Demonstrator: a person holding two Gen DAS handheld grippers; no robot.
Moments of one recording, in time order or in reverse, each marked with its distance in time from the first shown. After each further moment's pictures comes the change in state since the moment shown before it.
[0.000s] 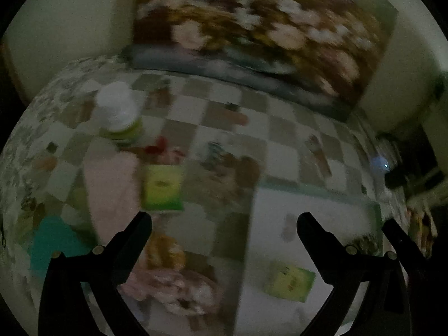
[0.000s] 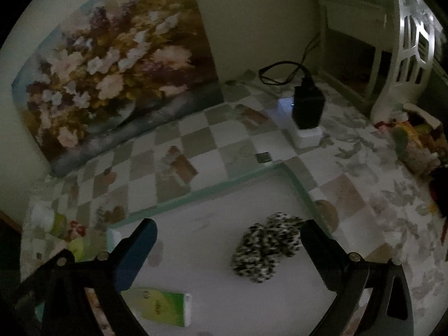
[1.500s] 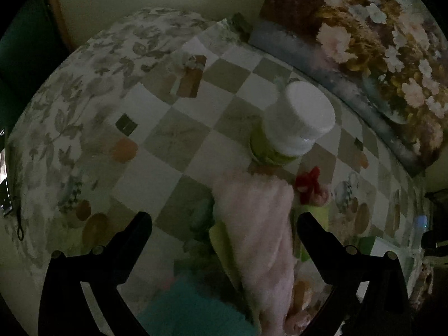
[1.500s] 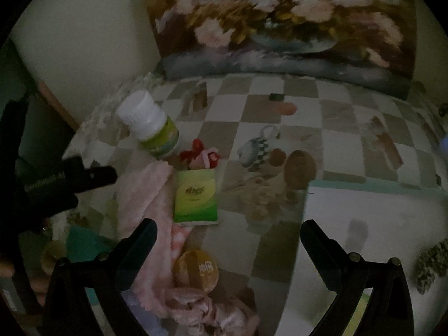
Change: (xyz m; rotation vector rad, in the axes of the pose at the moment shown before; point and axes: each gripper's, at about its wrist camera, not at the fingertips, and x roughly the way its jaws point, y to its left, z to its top) left arm 0.043 0.177 0.048 -0.254 0.129 0.130; right arm 0.062 0.222 -0.073 -0.476 0.231 0.334
